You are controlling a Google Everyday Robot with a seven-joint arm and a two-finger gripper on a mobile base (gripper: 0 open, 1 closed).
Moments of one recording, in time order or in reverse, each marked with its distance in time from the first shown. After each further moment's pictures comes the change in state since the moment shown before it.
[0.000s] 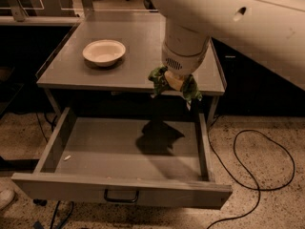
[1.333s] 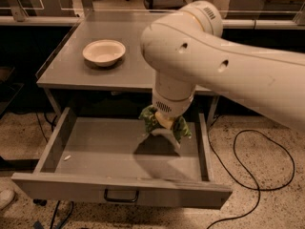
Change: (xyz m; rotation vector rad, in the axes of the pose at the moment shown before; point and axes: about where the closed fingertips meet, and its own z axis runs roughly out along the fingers) arm 0.022 0.083 0.056 -0.139 0.043 -0.019
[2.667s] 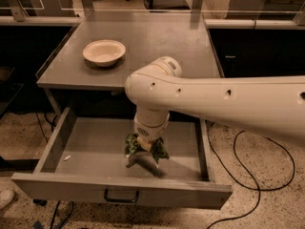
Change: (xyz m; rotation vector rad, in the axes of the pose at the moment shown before) arm -0.036 0.043 0.126 -0.152 0.023 -0.024
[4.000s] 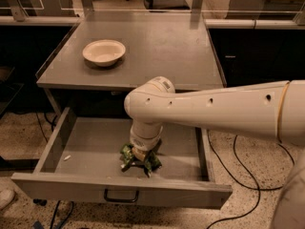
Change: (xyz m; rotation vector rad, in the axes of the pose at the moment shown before) arm -0.014 0.014 0.064 -0.068 -0.020 -0.016
